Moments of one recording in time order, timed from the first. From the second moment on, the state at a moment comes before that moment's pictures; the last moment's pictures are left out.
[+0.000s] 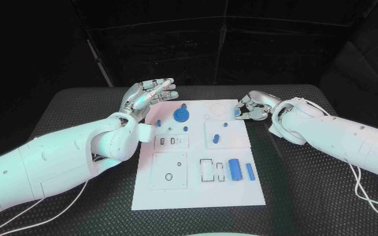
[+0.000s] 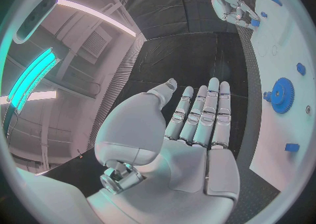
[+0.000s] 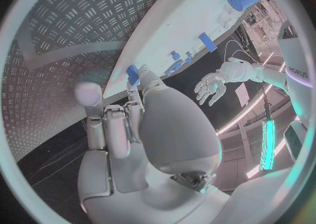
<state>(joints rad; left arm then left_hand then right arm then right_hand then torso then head) 1.11 -0.80 -0.01 1.51 0.01 -0.34 0.58 1.20 0.06 0.31 0.02 0.06 0.83 0.21 0.12 0.07 0.83 0.23 0.16 0.06 0.92 0.18 0.20 0.09 0.17 0.71 0.29 0.28 0.12 1.09 -0.77 0.07 1.16 -1.31 -0.25 0.12 1.49 -0.02 0.06 0.15 0.17 1.06 0.13 0.10 0.08 1.44 0.06 1.43 1.31 1.47 -0.01 1.55 1.31 0.14 1.21 0.10 1.22 0.83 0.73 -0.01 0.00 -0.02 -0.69</state>
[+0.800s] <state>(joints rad) 1.11 -0.81 -0.01 1.52 0.01 -0.34 0.58 1.20 0.06 0.31 0.02 0.06 0.83 0.21 0.12 0.07 0.83 0.23 0.16 0.06 0.92 0.18 0.20 0.09 0.17 0.71 0.29 0.28 0.12 1.08 -0.80 0.07 1.30 -1.34 -0.32 0.08 1.49 0.02 0.10 0.13 0.16 1.09 0.12 0.11 0.08 1.45 0.04 1.43 1.31 1.47 -0.02 1.55 1.31 0.14 1.22 0.08 1.22 0.84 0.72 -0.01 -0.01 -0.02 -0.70</state>
